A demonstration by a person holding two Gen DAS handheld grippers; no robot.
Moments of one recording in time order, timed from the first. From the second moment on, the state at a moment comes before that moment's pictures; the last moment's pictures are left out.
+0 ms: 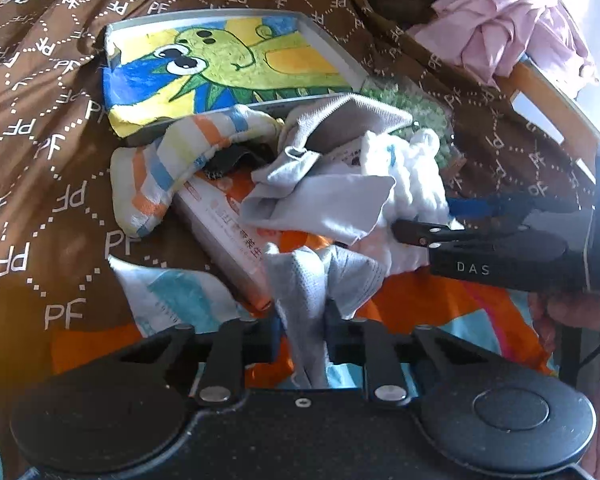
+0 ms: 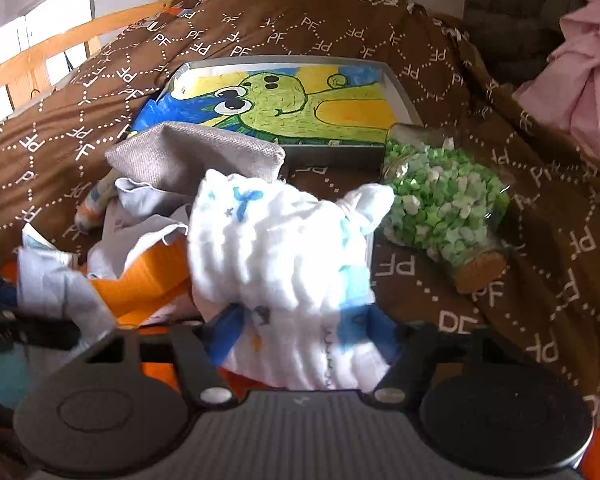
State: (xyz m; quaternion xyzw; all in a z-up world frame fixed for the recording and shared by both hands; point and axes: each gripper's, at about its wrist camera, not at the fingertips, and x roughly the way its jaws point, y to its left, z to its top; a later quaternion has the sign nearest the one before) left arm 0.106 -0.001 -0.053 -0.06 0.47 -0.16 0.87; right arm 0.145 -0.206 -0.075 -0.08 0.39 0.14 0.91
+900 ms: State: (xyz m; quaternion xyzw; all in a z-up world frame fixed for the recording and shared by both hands) left arm 0.048 0.004 0.018 -0.08 0.25 -0.18 0.95; right arm 0.081 -0.248 0.008 0.02 0.18 0.14 0.97
